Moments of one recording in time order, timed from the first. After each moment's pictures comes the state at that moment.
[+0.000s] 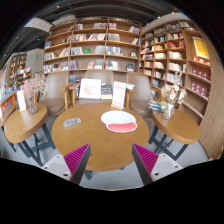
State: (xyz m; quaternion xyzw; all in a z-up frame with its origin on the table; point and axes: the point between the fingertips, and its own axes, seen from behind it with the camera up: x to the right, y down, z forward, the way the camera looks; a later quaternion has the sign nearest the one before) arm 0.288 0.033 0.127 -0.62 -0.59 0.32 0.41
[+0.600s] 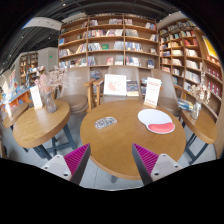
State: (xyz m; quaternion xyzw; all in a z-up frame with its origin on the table) arm 0.225 -0.136 0.092 -0.60 -0.63 0.36 0.34
